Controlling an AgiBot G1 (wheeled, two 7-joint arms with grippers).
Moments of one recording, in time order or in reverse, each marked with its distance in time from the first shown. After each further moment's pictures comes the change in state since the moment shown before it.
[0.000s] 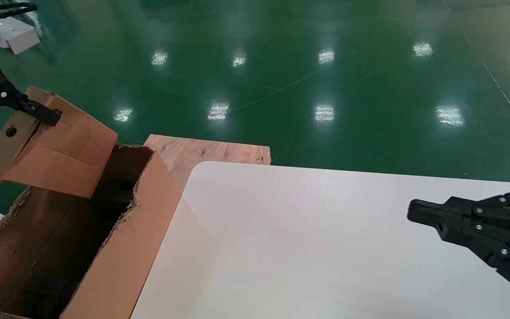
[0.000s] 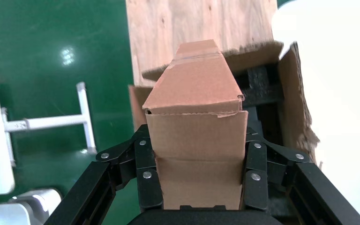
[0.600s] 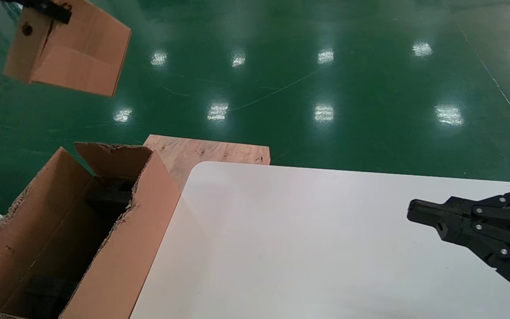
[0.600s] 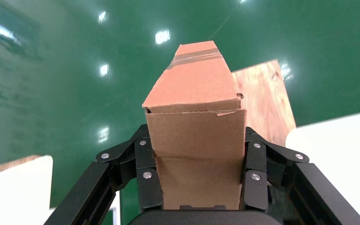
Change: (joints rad) left arm -0.017 0.116 -0.055 0.098 0.007 -0.233 0.057; right arm 0.000 0.000 0.001 0.000 0.000 0.000 0.000
